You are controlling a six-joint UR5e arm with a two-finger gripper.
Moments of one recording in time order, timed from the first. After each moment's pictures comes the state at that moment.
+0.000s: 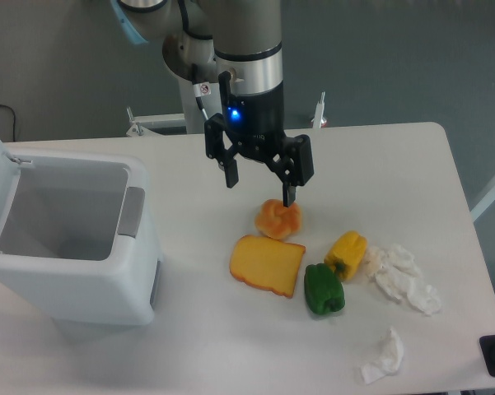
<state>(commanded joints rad) 2.43 -1.67 -1.52 -1.11 1.49 0.97</state>
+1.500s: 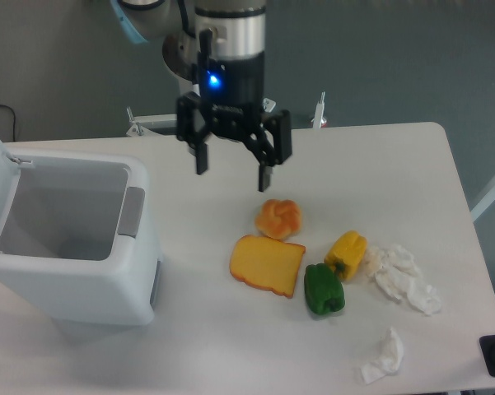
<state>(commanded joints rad) 2.40 -1.57 -1.50 -1.09 1.22 0.69</state>
